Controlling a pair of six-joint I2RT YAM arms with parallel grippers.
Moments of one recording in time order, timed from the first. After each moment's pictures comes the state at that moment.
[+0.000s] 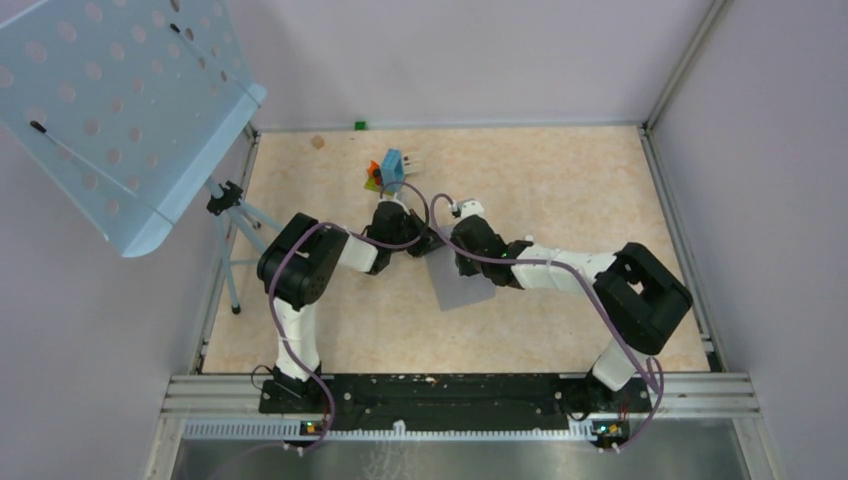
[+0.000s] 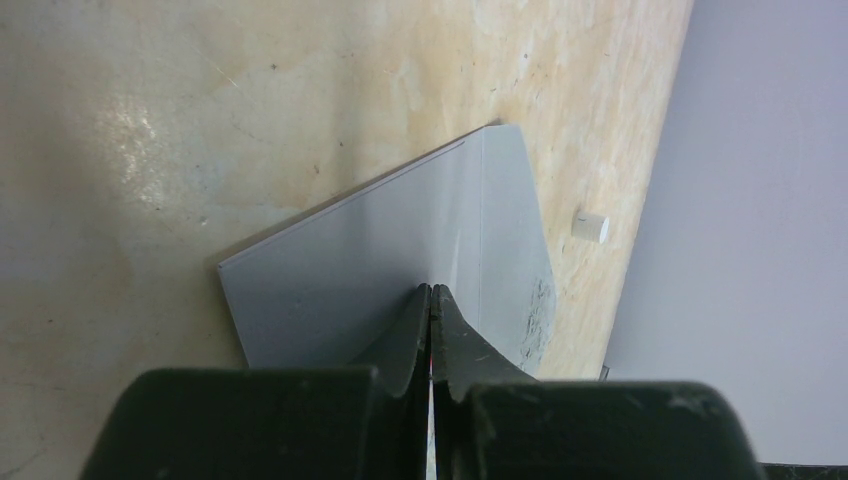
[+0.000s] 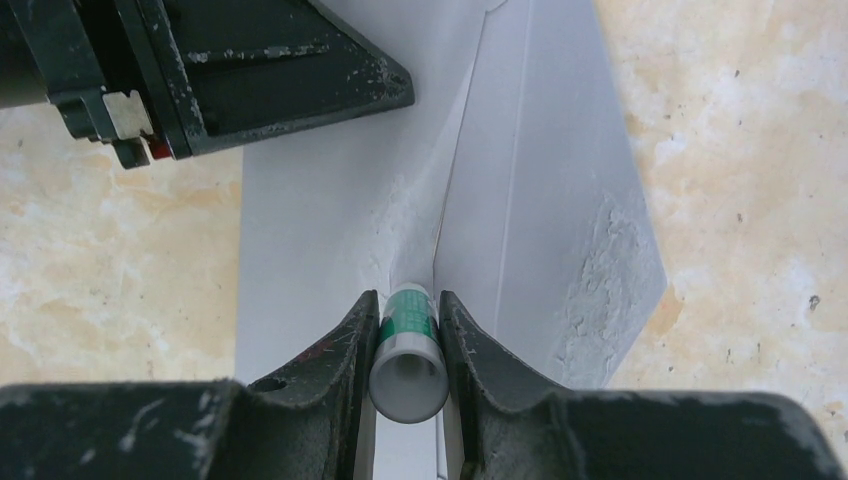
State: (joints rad) left arm -0.47 2.00 0.86 0.61 0.33 -1.10; right arm 0.82 1.67 0.92 -0.06 0.26 0.37
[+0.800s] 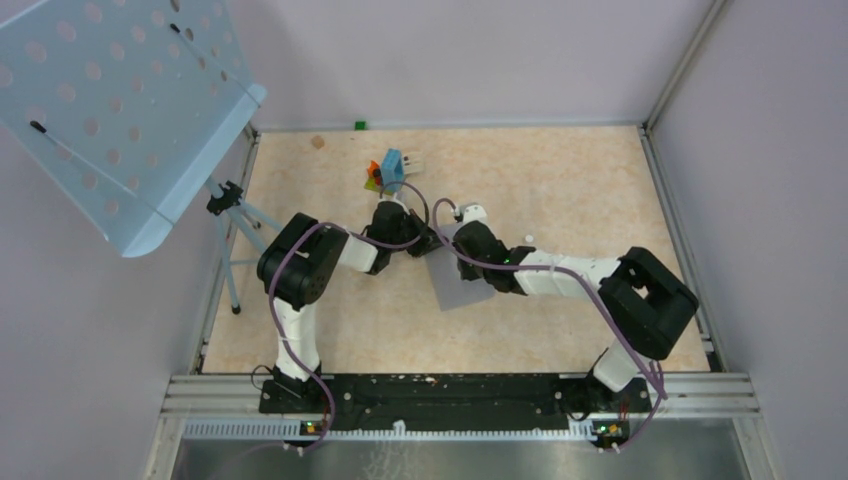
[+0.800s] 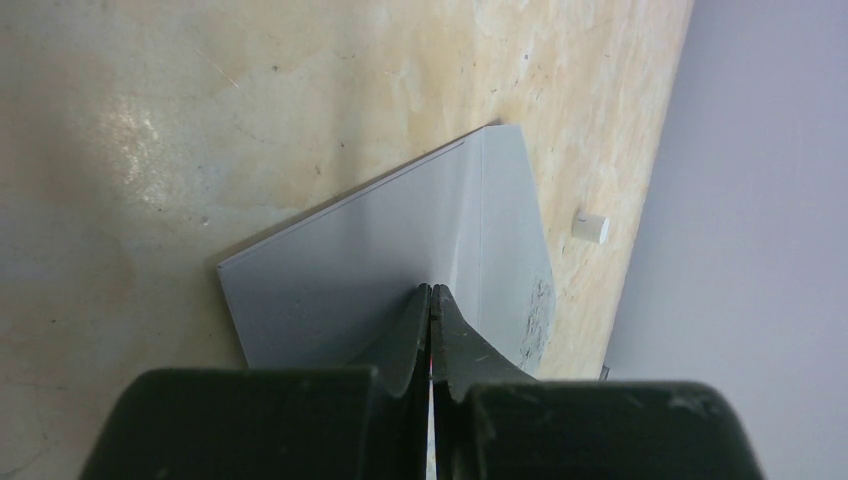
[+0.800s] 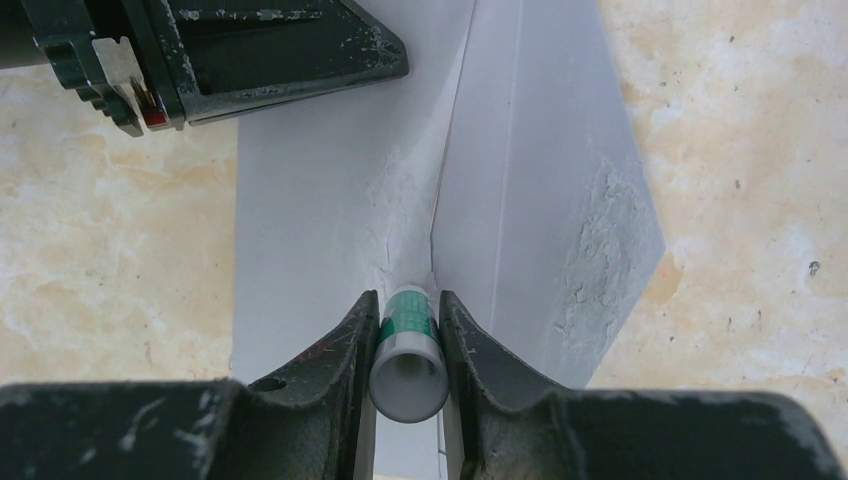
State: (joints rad) left arm -0.47 2.00 0.86 0.60 0.33 -1.10; right arm 0.84 1.62 0.87 -0.05 0.29 0.40
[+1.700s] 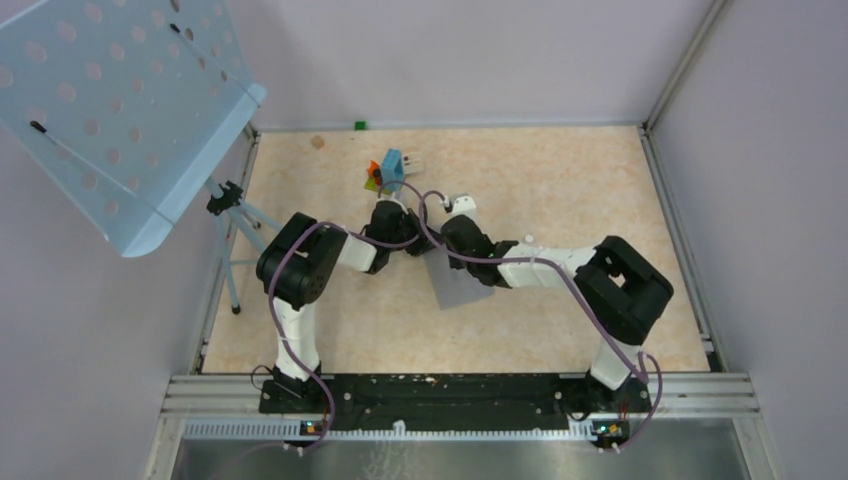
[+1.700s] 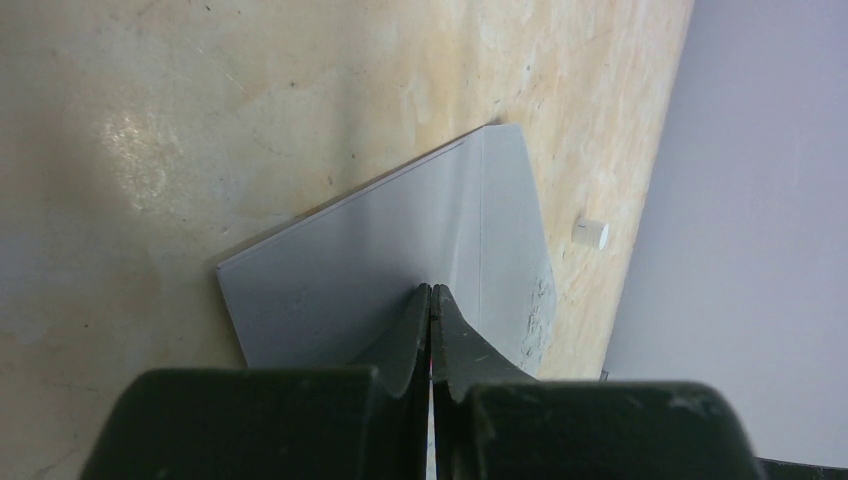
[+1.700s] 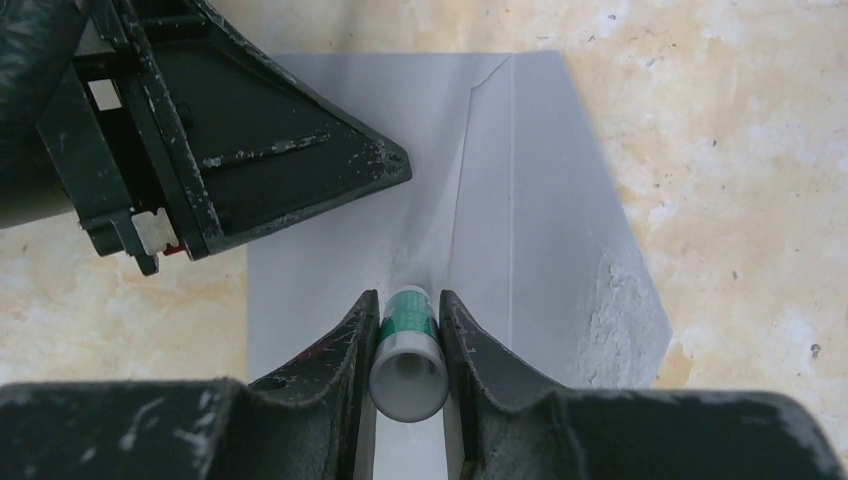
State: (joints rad) left arm -0.46 2.00 0.86 0.61 0.34 -1.10; right arm 0.85 1.75 0.97 0.04 0.40 0.39
